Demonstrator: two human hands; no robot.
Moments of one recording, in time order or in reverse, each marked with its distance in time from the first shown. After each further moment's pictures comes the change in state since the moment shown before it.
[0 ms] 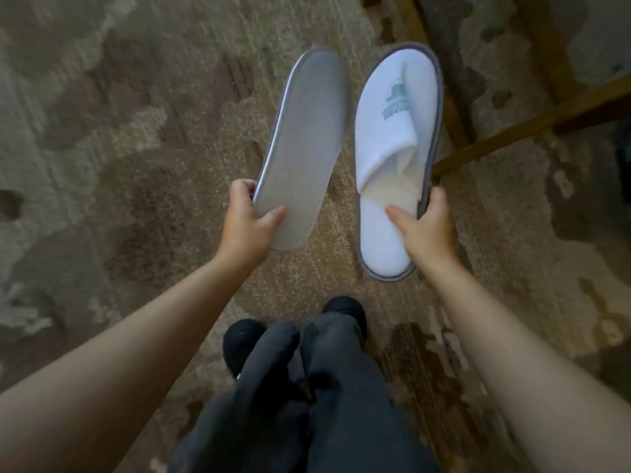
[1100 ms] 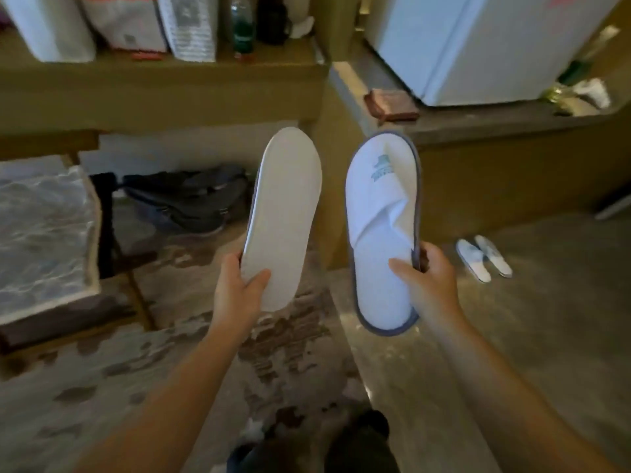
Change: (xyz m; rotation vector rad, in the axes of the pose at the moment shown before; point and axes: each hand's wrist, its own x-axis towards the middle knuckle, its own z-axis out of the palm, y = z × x) left_hand -0.530 0.369 -0.023 0.316 -1.110 0.766; right_hand -0.666 -0.182 -0.360 0.528 1.330 0.442
